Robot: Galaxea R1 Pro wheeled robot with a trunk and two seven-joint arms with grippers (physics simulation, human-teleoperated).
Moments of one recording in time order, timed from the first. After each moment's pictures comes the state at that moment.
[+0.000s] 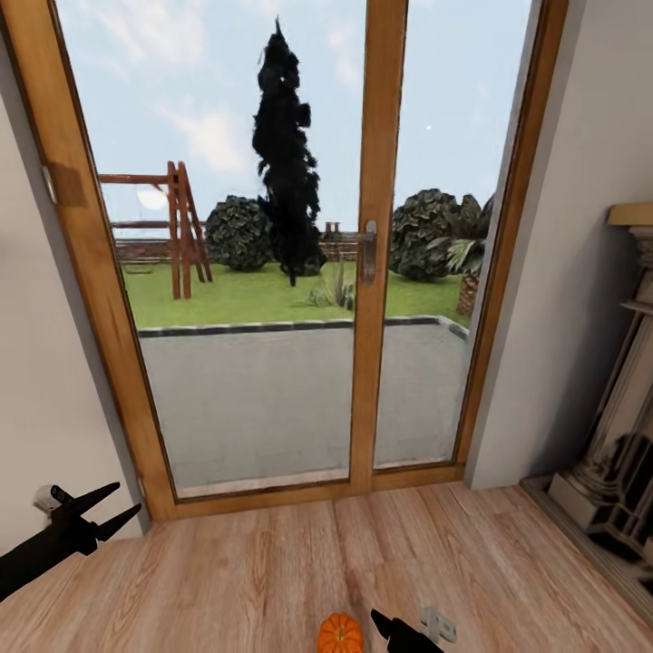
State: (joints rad) left arm -0.51 0.60 -0.14 -0.37 0.92 0.74 -1.57; right arm -0.36 0.01 0.35 -0.26 -0.88 -0.04 0.36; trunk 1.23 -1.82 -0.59
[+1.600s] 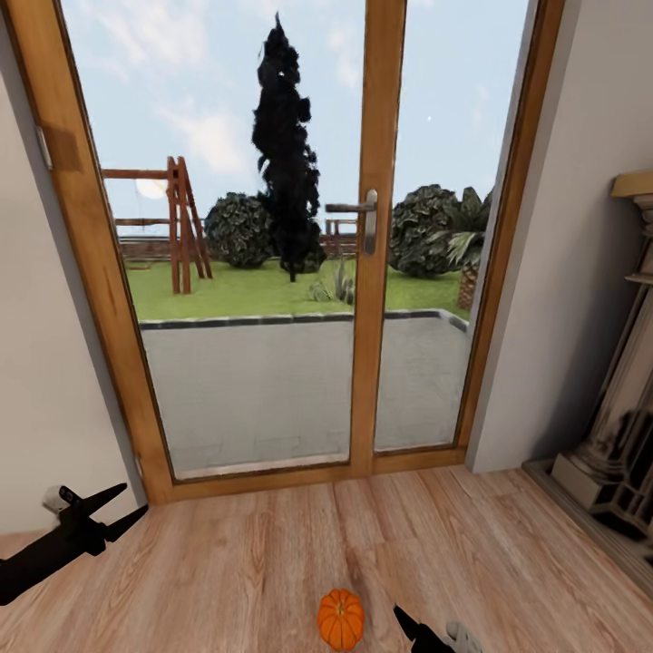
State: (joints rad) left arm -0.51 0.57 -0.15 -0.37 0.92 0.74 -1.57; right arm -0.36 -0.03 0.35 -0.13 -1.11 -0.13 0.59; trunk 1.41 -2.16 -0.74
